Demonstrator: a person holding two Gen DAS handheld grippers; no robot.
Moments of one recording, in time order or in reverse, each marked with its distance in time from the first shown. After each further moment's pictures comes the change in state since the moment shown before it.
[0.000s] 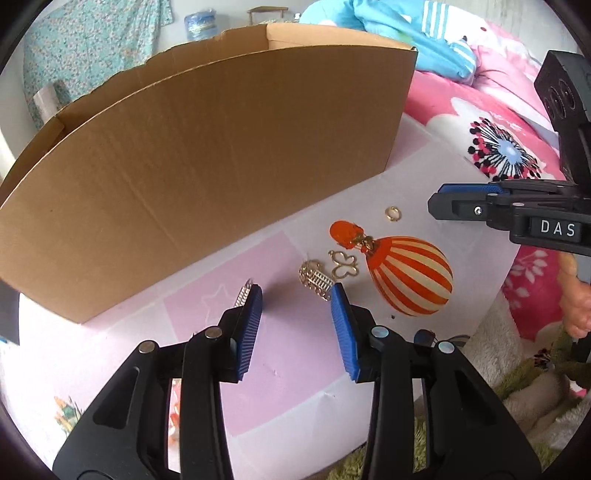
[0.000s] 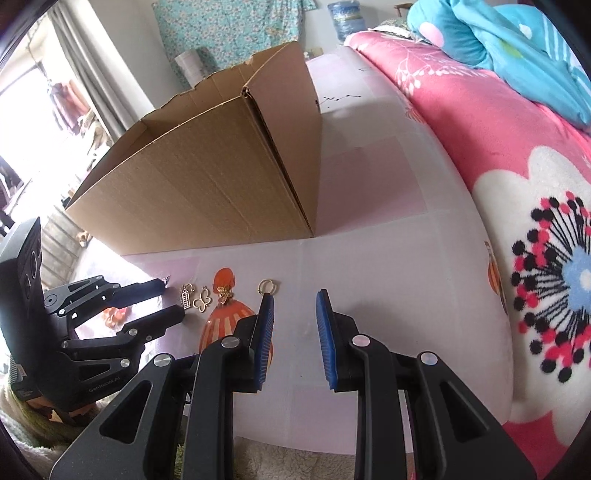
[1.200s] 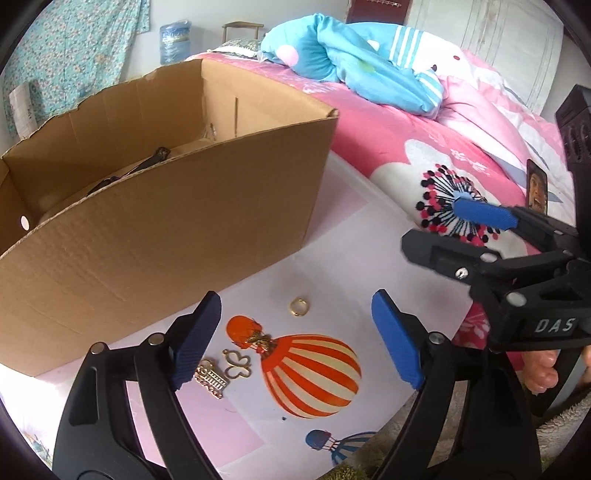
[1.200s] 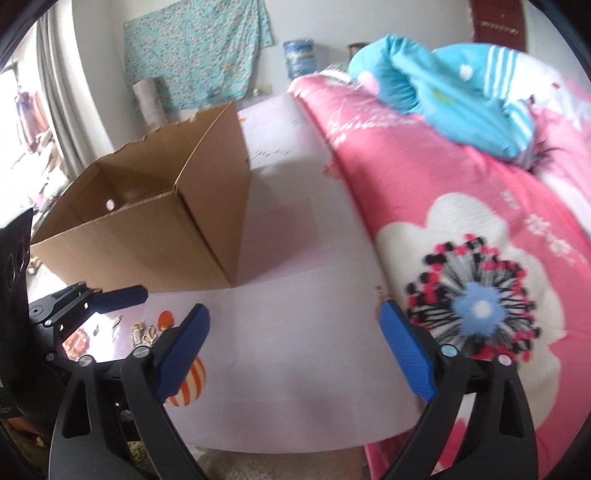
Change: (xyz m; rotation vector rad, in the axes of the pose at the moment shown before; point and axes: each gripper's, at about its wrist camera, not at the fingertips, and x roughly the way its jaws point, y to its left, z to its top) left arm 0.008 -0.048 0.051 -0.009 -0.093 -0.176; right arm -0.053 -0.011 0.005 0.029 -0.176 -0.282
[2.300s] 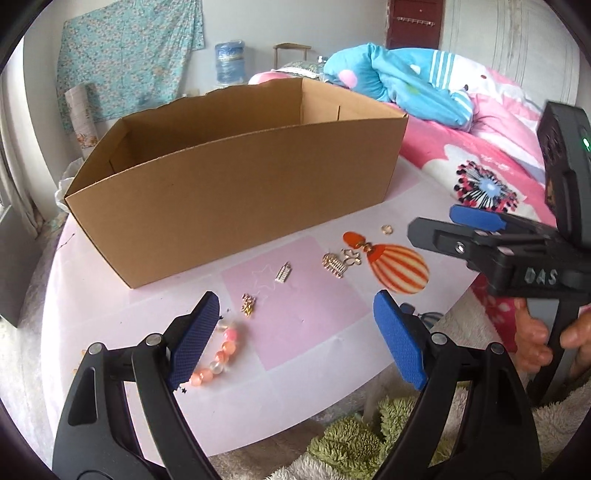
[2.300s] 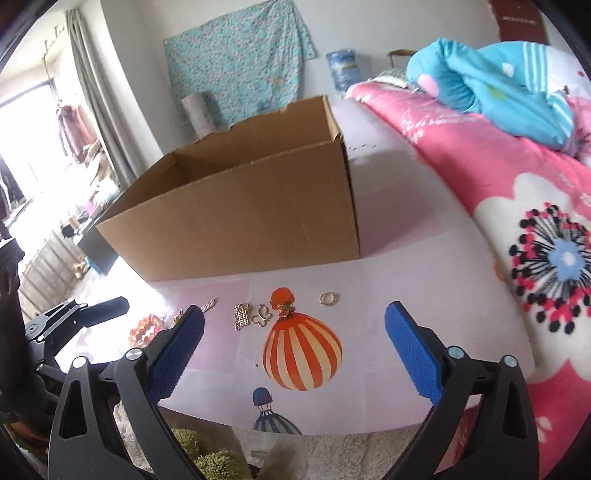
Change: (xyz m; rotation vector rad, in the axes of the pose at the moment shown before) left arm -0.091 0.048 -0.076 -0.043 -0.089 0.209; right arm 0.004 0.065 -0.038 -0.011 -0.041 0.258
